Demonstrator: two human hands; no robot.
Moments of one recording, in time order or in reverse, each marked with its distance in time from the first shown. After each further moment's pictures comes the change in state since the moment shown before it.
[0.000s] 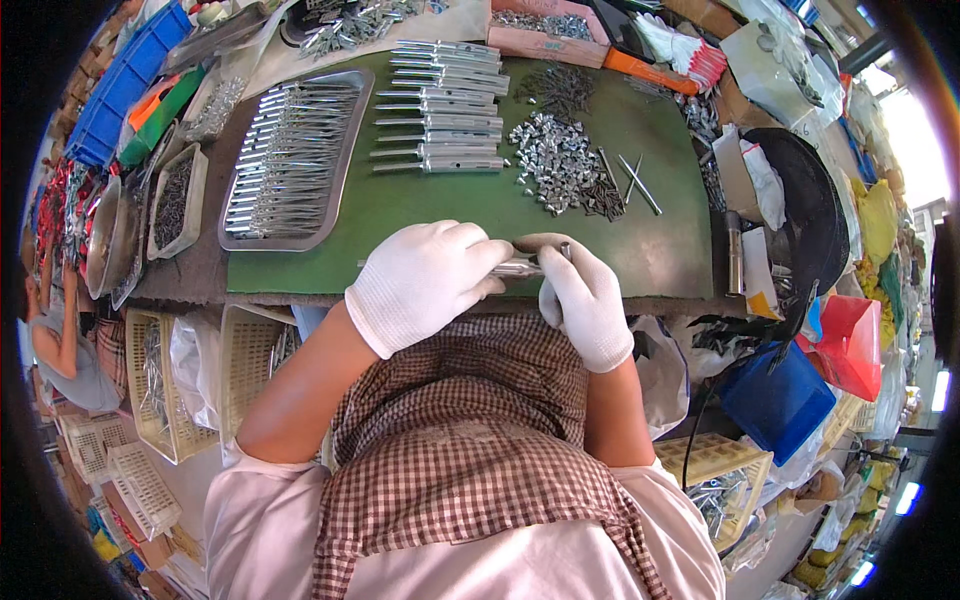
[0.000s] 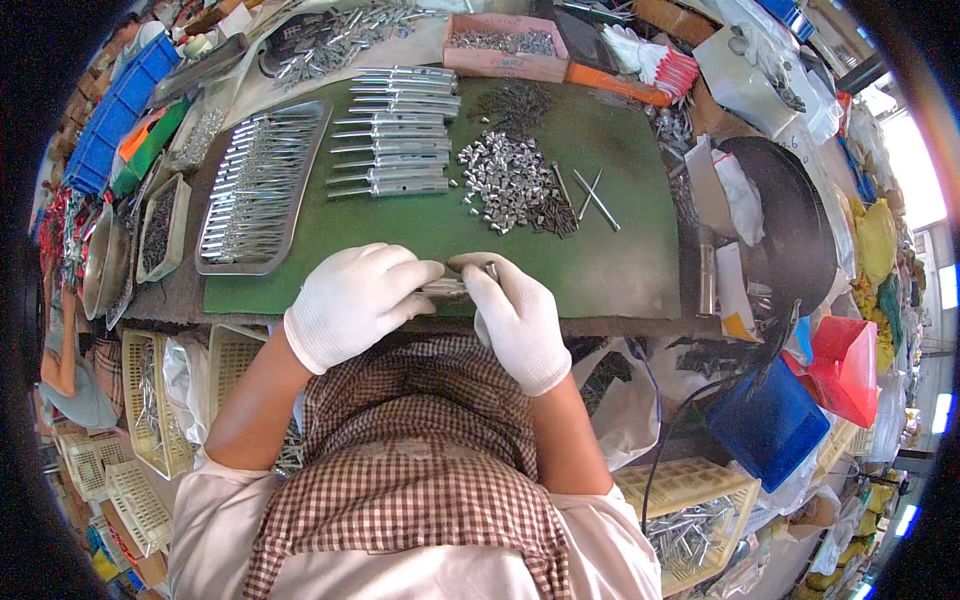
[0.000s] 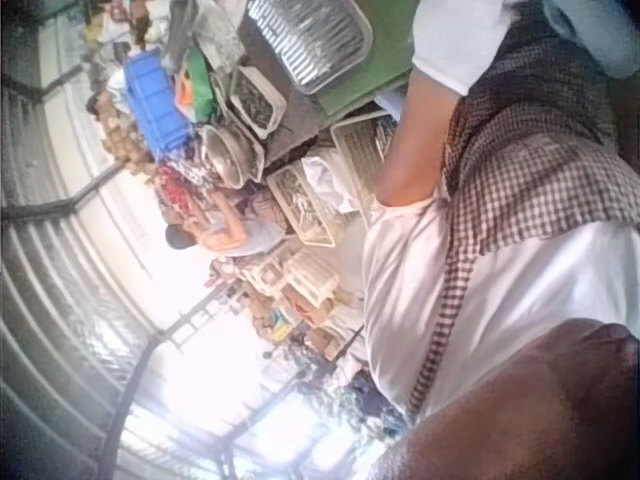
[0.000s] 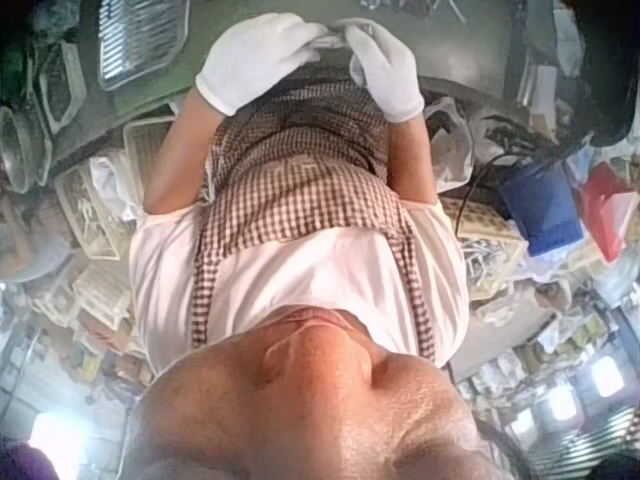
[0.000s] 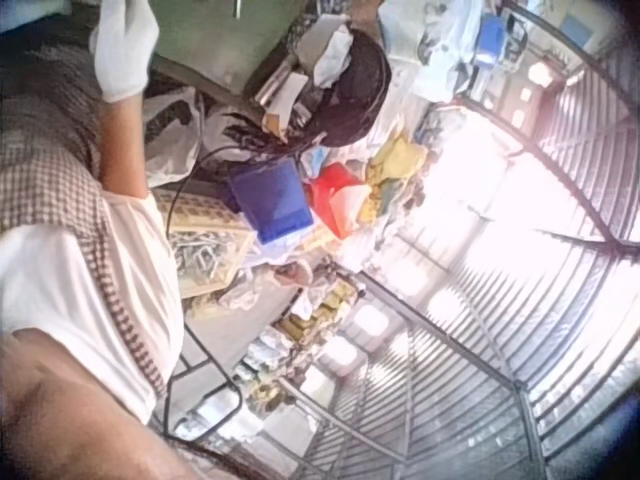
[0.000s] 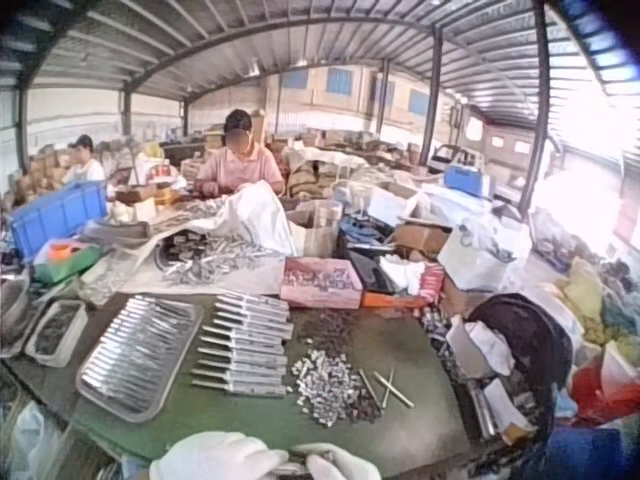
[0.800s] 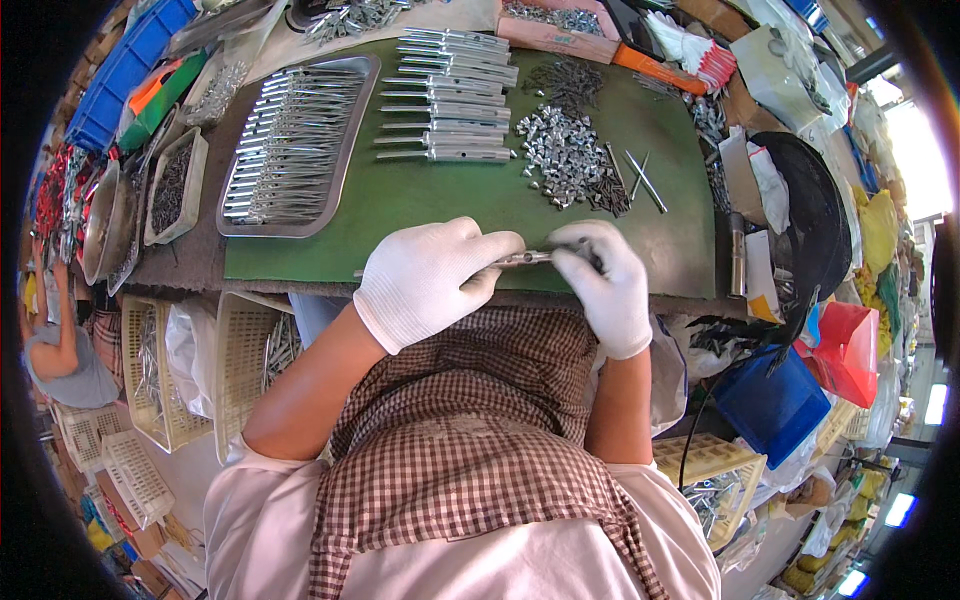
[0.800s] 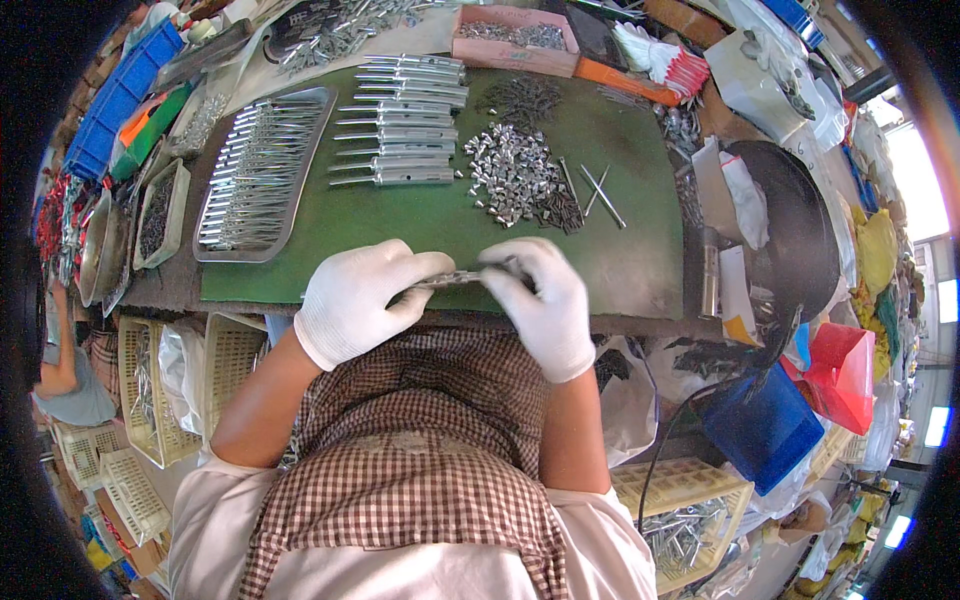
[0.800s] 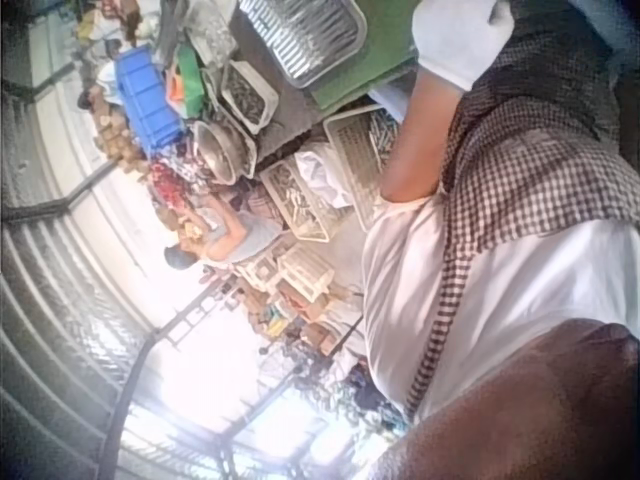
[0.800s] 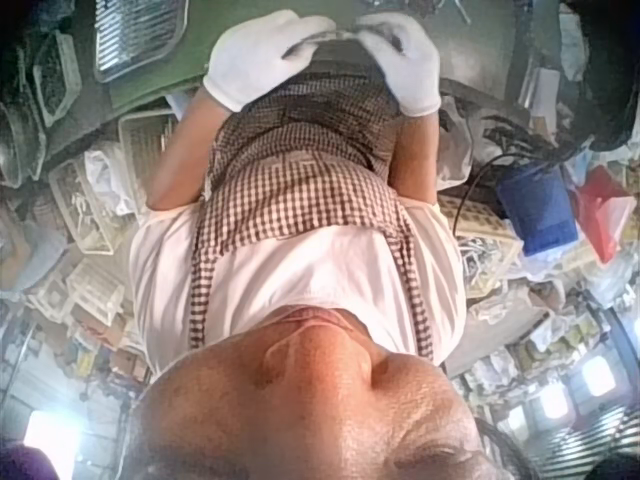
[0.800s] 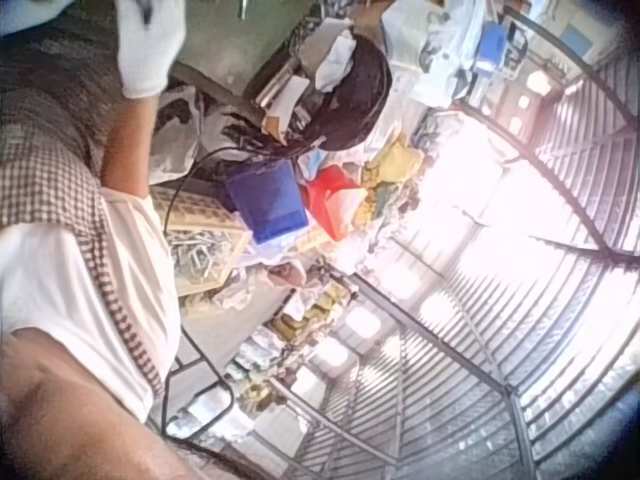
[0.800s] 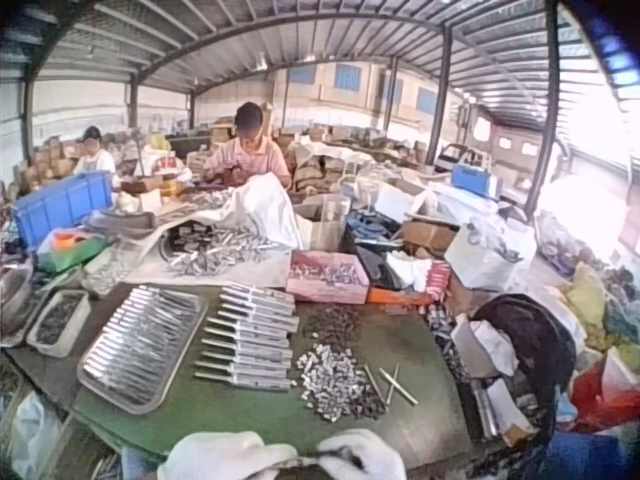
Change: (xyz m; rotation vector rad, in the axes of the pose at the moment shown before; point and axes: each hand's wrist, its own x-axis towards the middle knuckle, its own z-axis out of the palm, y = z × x) left_hand -0.008 0.008 0.012 -0.064 0.077 -0.160; right_hand 0.010 0.015 -0.021 -0.438 0.170 -0.460
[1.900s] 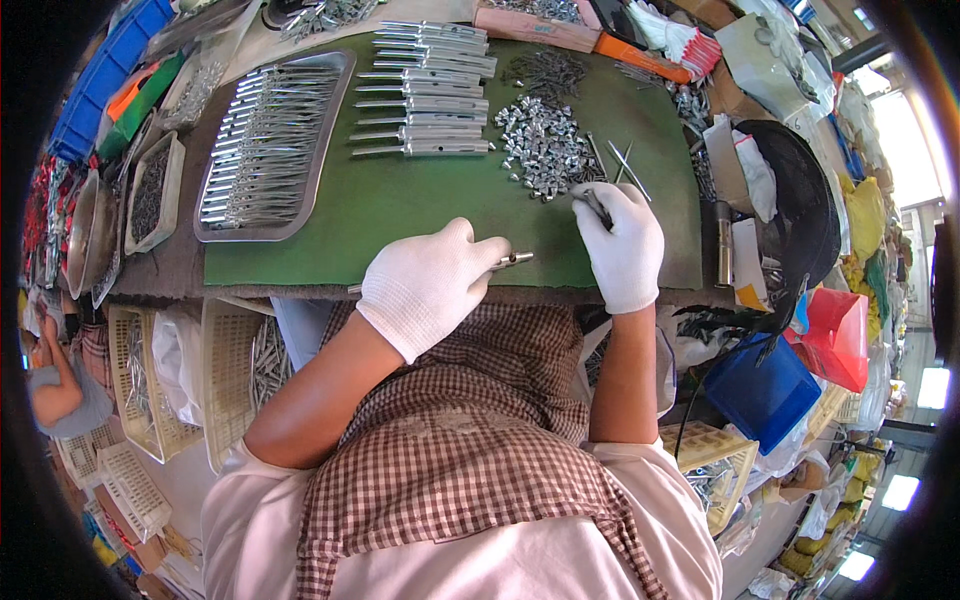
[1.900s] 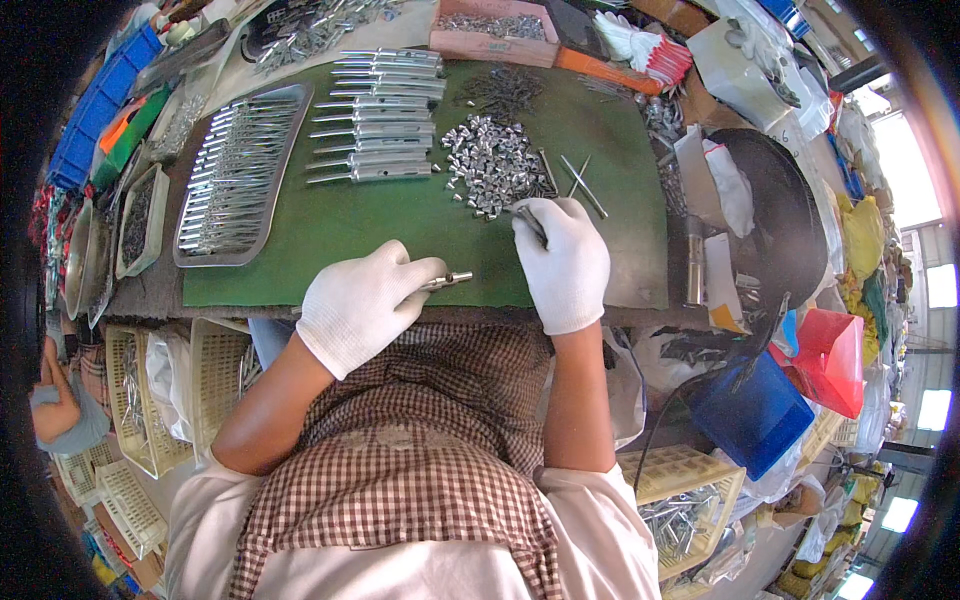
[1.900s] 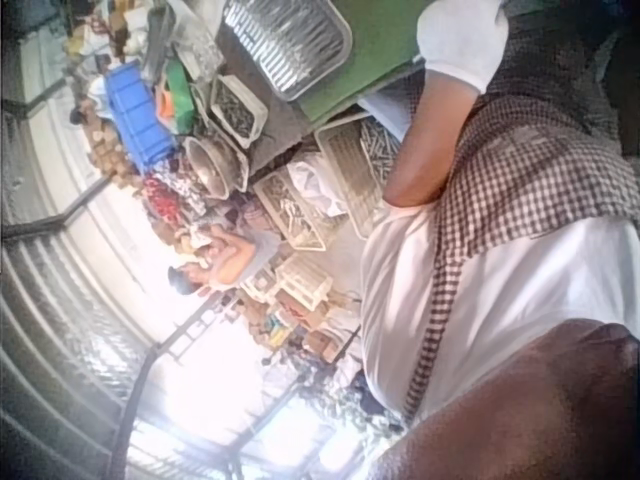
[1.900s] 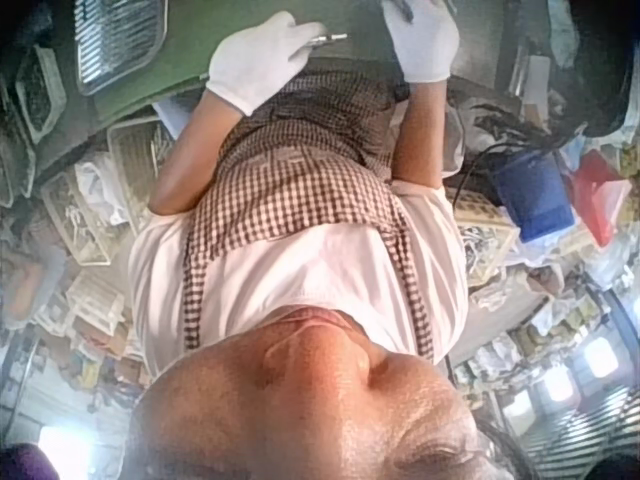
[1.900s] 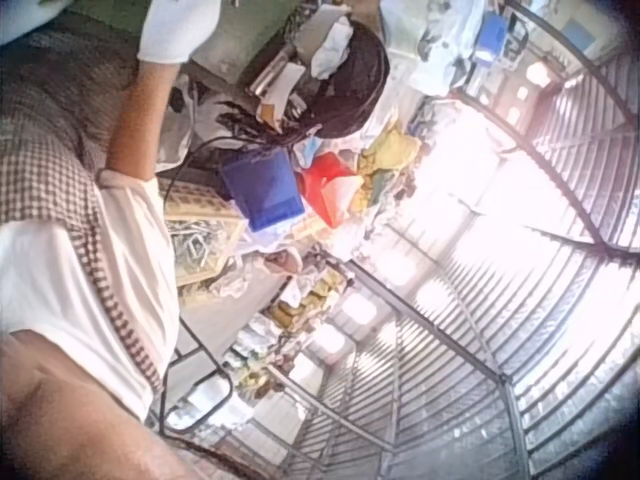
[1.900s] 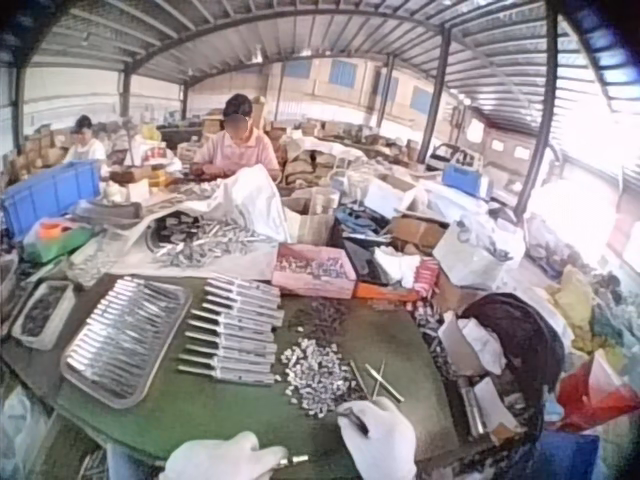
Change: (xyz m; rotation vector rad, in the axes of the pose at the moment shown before) left_hand 0.004 0.015 0.015 0.103 -0.136 -0.121; right_hand 0.032 0.016 -0.020 -0.498 0.145 -0.062
